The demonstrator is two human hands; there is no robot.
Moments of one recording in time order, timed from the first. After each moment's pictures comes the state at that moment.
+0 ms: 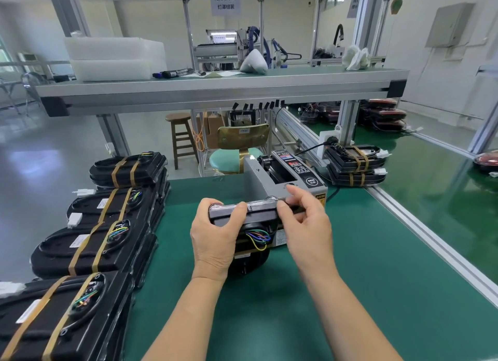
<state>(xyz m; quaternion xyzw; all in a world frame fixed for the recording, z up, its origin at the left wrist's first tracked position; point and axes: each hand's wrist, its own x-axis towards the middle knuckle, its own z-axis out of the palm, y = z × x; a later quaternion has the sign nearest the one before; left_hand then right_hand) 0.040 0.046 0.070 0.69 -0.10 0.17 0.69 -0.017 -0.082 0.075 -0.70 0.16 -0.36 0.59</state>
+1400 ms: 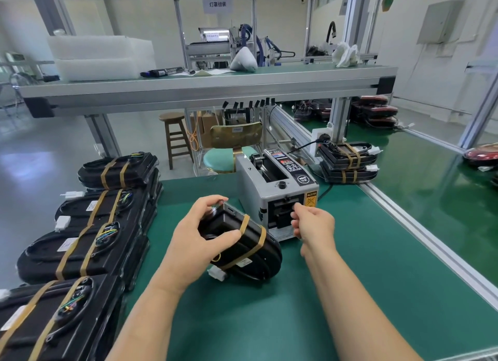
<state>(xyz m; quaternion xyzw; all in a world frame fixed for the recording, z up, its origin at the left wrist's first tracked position) 0.032 0.088 0.085 0.75 -0.28 -0.01 0.60 0.014 -0.132 0.054 -0.53 0.36 -0.27 0.72</state>
